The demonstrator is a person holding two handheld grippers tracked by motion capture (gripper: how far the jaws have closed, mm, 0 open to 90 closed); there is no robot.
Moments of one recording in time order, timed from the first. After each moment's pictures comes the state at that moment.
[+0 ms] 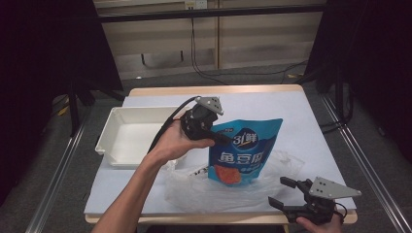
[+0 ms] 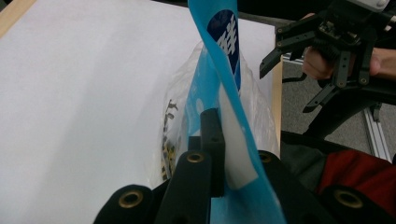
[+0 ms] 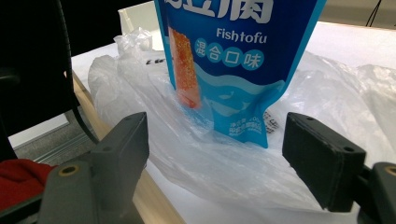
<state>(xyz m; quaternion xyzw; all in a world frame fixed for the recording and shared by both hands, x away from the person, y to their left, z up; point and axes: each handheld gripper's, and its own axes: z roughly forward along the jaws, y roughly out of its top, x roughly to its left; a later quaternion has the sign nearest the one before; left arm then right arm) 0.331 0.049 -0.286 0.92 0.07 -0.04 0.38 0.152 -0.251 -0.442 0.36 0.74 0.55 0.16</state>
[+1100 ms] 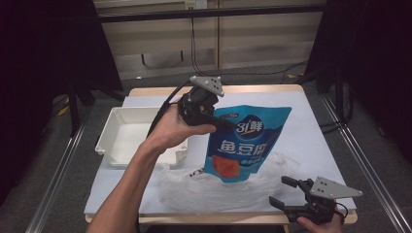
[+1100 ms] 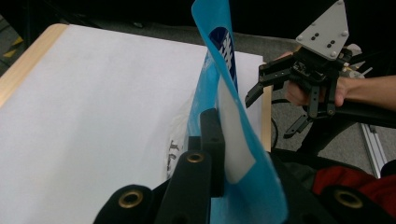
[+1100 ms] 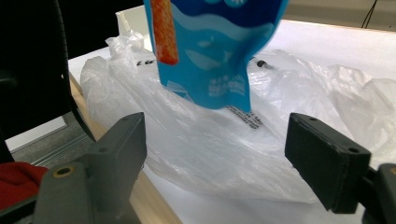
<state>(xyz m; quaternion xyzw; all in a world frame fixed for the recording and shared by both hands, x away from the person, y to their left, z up) 0.330 0.052 -0.233 0.91 0.05 -0.03 0.41 0.152 -0.252 -0.442 0.36 0.74 0.55 0.16</state>
